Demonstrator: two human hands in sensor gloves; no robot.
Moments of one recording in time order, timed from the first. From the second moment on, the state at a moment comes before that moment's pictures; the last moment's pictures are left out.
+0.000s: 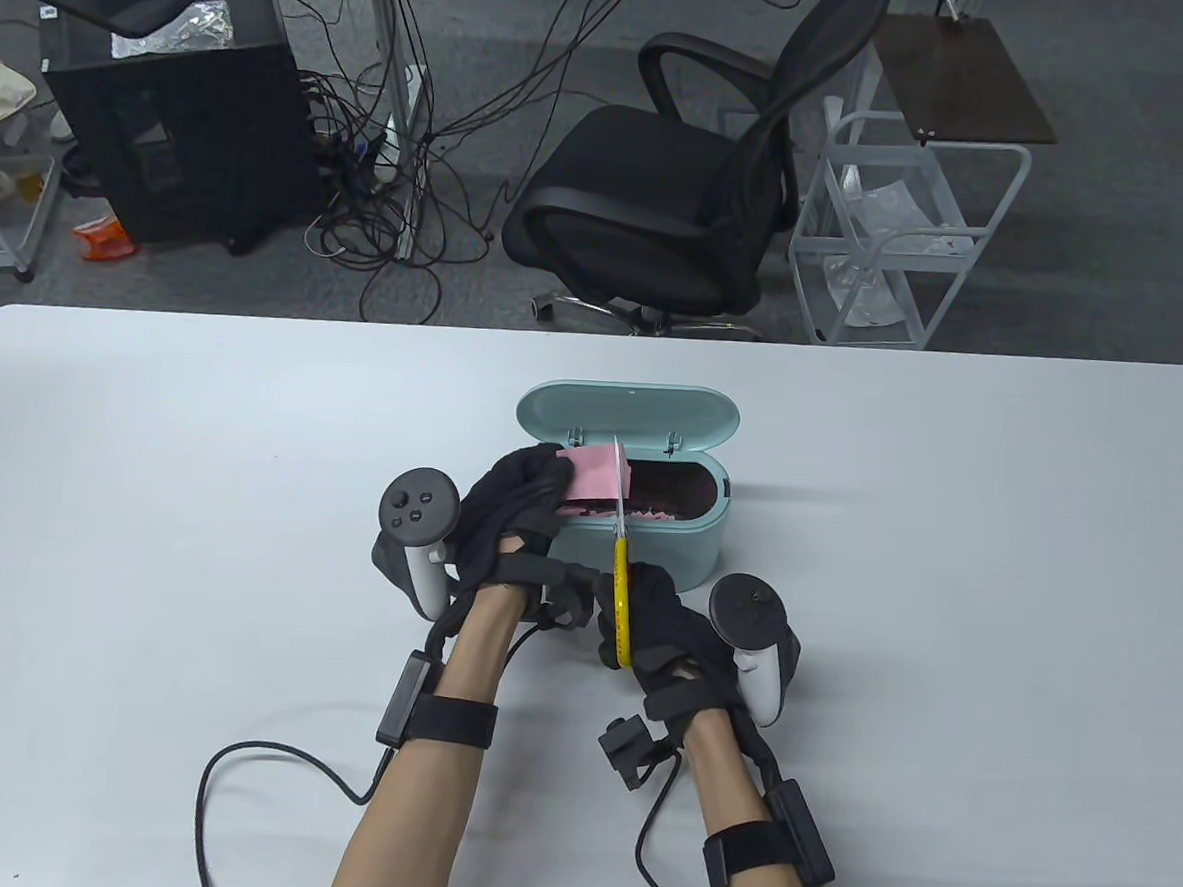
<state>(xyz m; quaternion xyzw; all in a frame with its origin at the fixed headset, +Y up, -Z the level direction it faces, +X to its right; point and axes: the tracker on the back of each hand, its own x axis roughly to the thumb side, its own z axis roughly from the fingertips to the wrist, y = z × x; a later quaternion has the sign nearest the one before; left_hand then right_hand) -0.144 -0.730 -0.408 0.07 0.12 0.62 0.77 0.089 -0.772 -0.341 0.01 0.13 0.78 0.61</state>
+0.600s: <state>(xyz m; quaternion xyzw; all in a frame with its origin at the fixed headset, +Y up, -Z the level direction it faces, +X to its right) -0.145 -0.727 -0.410 0.05 0.10 0.62 0.77 0.099 -0.769 -0.341 -0.01 0.08 0.79 0.61</state>
